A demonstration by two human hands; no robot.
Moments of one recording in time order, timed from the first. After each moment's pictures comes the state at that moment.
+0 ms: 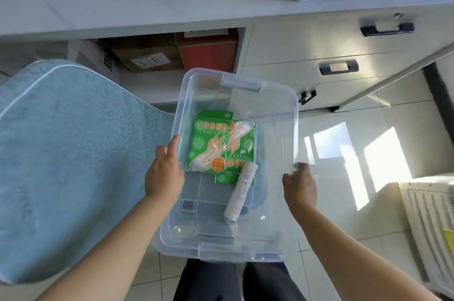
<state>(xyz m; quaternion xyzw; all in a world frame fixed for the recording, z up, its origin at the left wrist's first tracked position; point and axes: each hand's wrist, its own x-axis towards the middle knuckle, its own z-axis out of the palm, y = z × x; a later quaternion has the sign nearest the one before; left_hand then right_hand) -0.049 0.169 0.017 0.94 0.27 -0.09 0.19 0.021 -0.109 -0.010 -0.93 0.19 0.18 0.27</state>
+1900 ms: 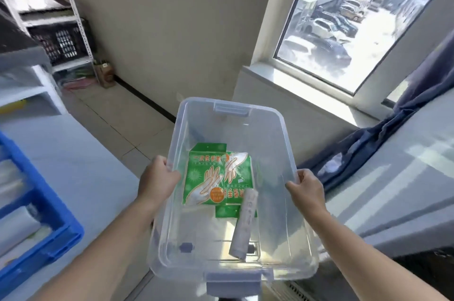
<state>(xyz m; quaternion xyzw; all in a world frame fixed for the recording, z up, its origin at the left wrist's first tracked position) 0.618 -0.547 0.221 0.90 -0.02 -0.07 0.44 0.469 -0.833 0.238 -0.85 0.39 -0.14 0.31</state>
